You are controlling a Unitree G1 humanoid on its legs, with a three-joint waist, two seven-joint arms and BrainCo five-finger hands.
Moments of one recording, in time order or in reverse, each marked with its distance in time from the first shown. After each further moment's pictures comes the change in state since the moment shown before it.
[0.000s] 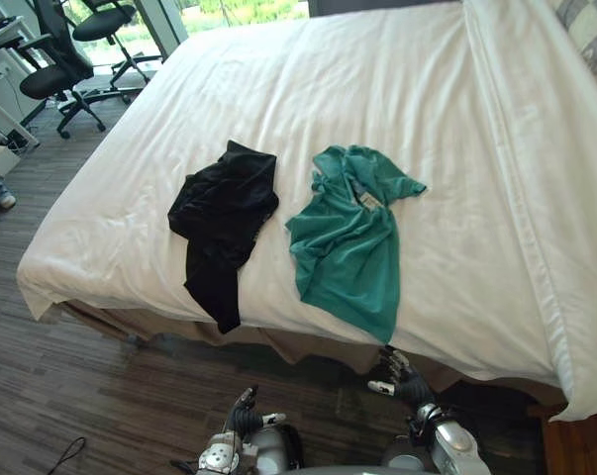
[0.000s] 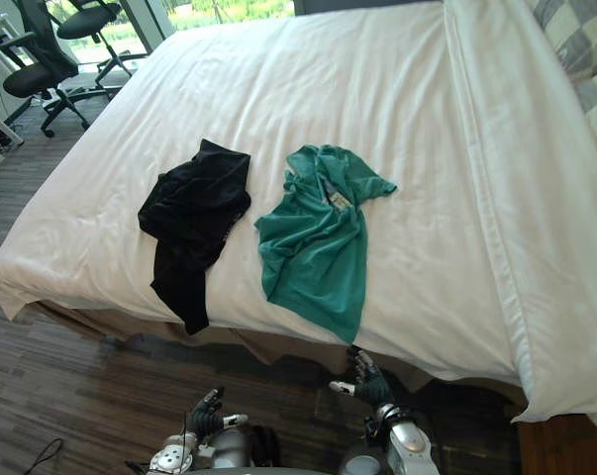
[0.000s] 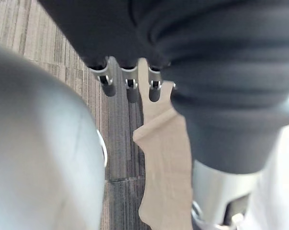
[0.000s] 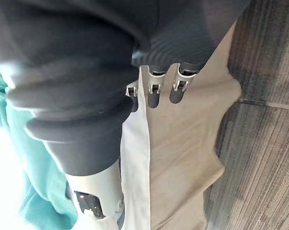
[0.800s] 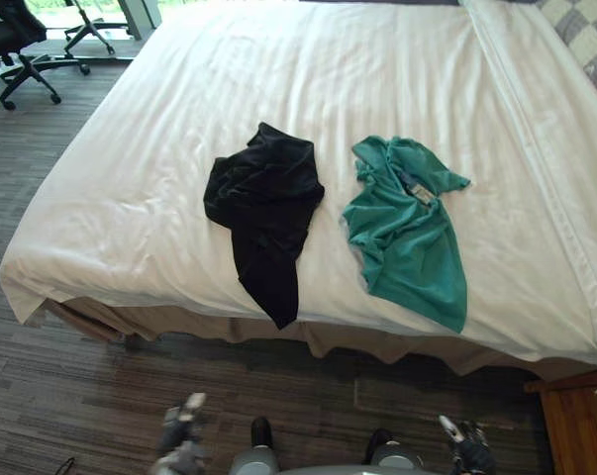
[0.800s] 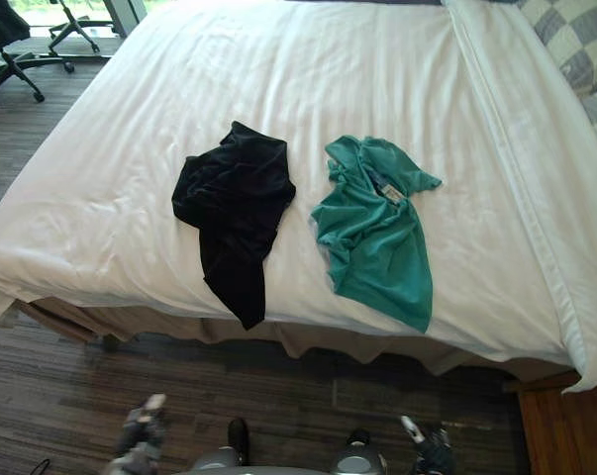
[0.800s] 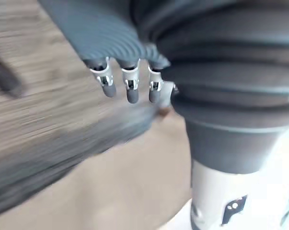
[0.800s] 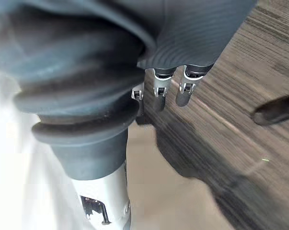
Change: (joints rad) left arm 0.002 0.146 0.886 0.121 -0.957 -0.035 -0.069; right arm 0.128 0.089 -0.678 0.218 0.375 -0.007 -0.142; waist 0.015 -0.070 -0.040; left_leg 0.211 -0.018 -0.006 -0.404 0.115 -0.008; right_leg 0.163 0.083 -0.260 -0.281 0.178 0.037
